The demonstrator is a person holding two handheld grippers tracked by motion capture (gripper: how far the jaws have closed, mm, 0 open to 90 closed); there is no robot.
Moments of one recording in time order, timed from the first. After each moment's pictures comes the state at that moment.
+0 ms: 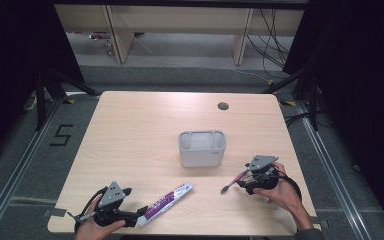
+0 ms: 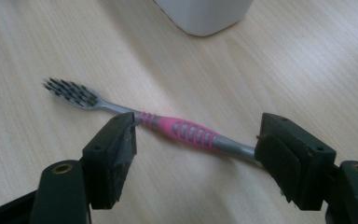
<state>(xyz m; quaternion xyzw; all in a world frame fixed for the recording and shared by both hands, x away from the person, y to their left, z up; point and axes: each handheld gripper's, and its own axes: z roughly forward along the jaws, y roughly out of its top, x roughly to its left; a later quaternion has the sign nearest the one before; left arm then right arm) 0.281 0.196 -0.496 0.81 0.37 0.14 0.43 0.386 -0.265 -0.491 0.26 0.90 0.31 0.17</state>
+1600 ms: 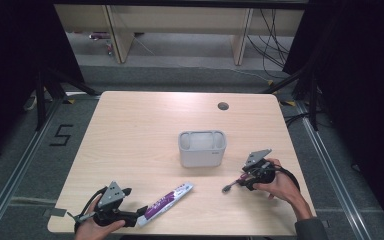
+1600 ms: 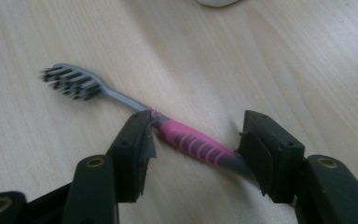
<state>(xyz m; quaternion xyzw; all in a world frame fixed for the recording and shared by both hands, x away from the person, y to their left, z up) 0.281 0.196 -0.497 0.81 0.38 0.14 0.44 0.407 -0.263 -0.492 0.24 0.93 0.26 0.10</state>
